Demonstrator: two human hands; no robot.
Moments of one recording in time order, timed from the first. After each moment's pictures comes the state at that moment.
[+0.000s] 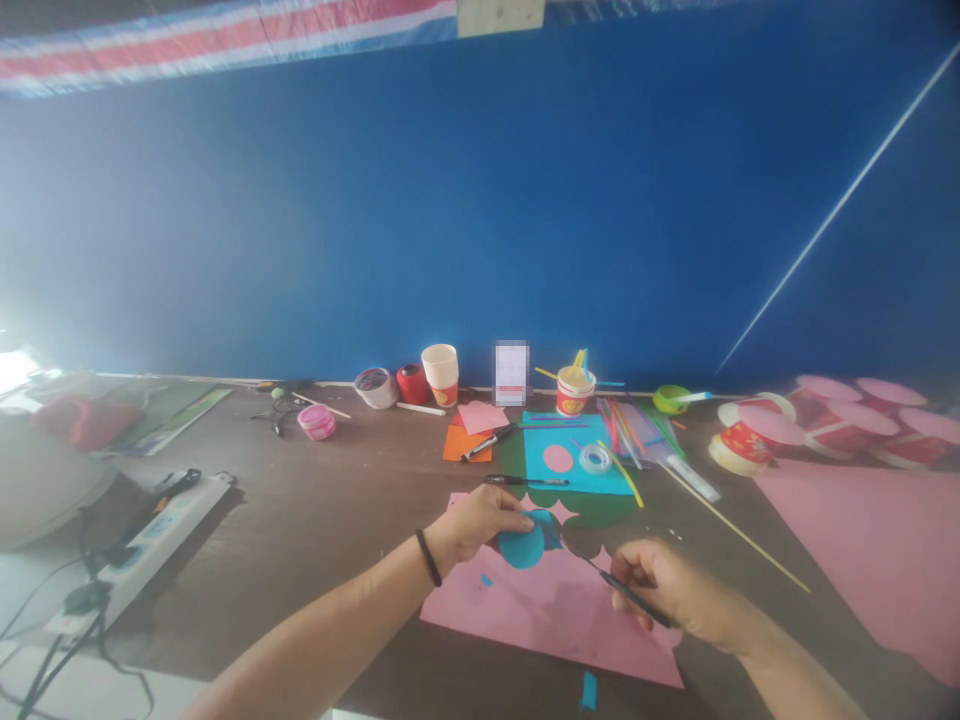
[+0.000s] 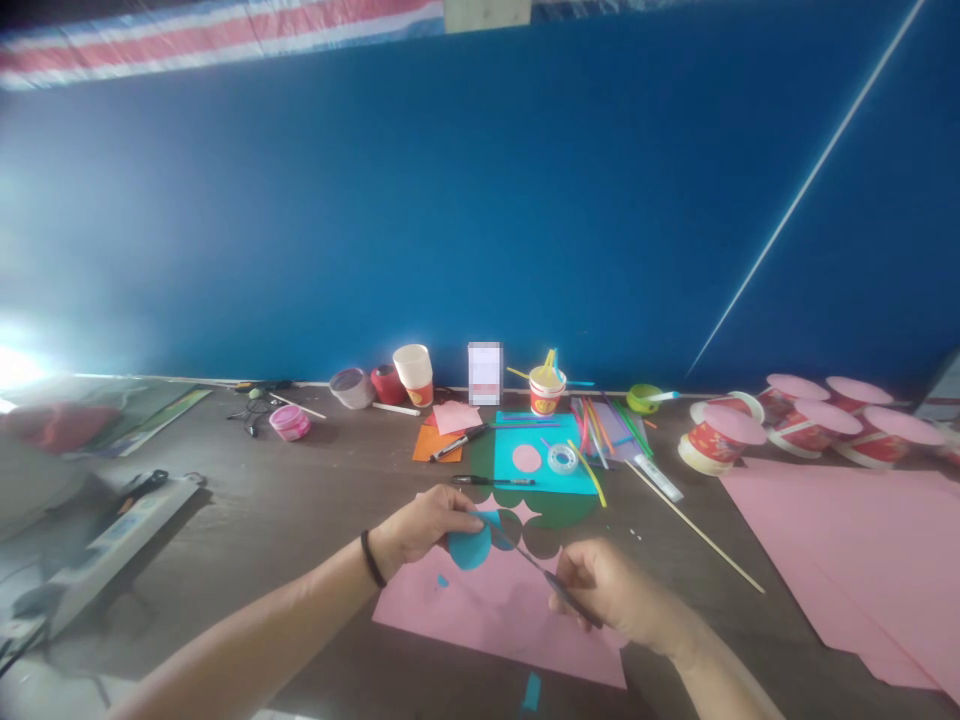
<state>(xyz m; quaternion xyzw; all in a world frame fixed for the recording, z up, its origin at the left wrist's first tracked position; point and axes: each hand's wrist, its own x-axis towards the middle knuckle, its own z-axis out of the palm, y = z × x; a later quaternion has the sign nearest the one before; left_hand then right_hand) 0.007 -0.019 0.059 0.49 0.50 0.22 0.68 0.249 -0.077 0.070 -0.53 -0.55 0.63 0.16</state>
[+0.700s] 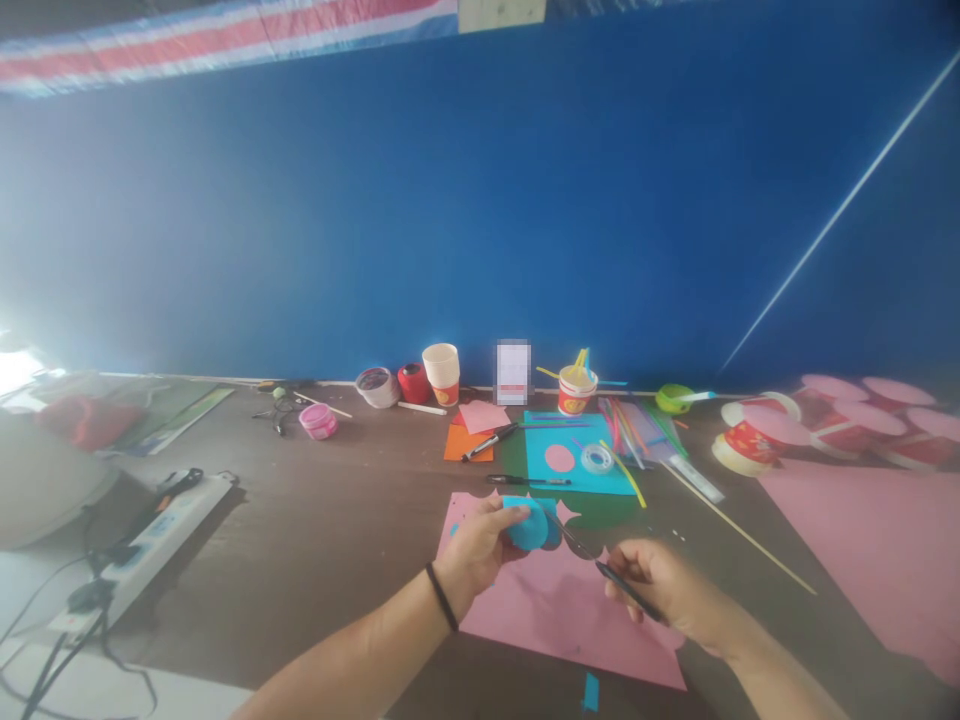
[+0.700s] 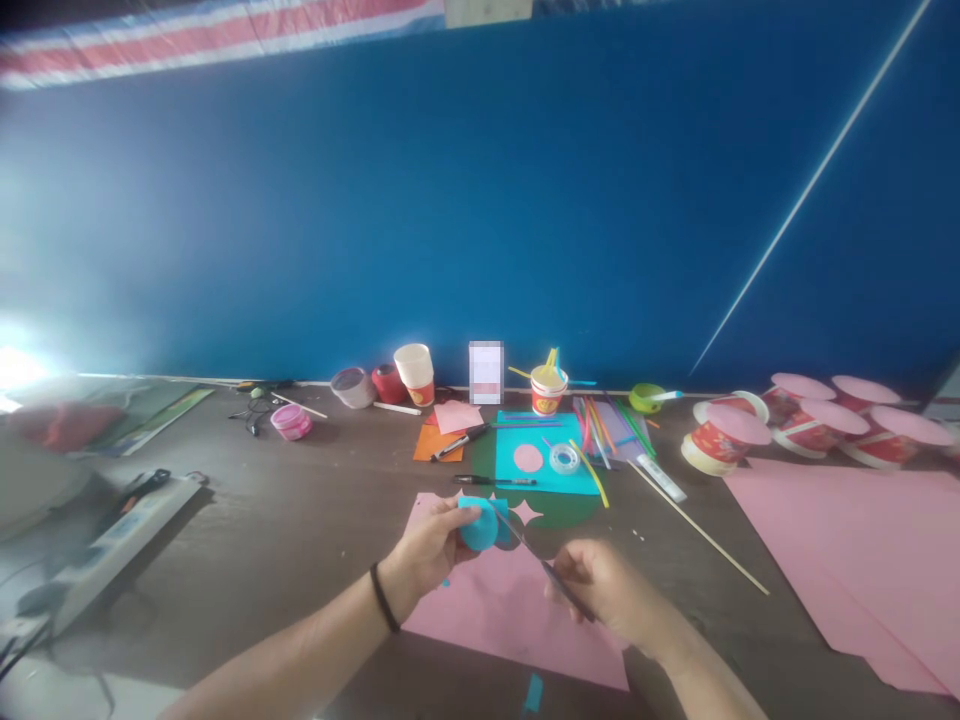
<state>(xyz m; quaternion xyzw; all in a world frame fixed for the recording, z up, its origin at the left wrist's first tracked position) 0.020 -0.040 0.031 0.30 0.44 0.40 0.75 0.247 -0.078 0.053 -0.53 -0.54 0.62 0.19</state>
